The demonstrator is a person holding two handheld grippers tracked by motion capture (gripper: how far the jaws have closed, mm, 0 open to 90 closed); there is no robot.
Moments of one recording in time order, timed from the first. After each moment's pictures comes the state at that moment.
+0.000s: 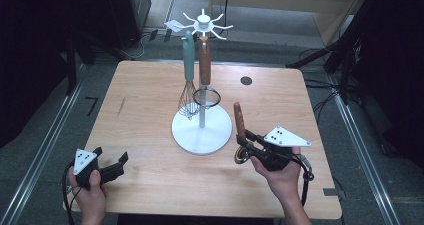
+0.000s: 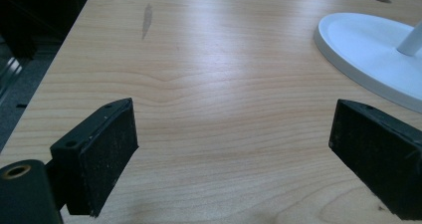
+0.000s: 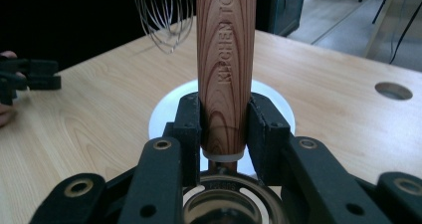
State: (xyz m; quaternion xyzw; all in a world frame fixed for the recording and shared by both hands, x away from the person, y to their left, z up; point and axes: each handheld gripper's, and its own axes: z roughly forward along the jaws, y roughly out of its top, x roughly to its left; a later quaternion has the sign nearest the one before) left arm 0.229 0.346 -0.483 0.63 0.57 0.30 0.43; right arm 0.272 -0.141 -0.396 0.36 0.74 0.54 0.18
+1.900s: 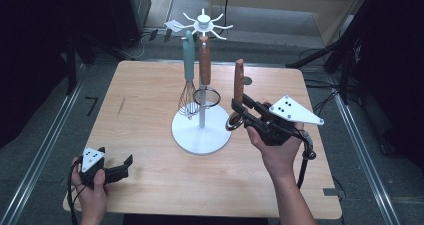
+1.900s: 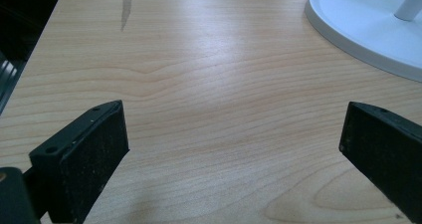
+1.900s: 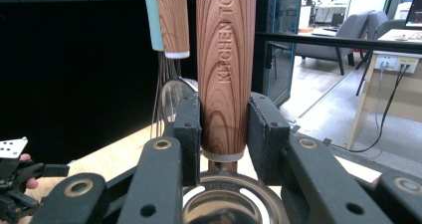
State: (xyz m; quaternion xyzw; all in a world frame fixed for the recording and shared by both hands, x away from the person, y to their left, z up) left arm 0.234 0.338 -0.484 0.67 0.55 0.30 0.40; right arm 0.289 -0.121 -0.309 0.32 0.67 0.63 0.23
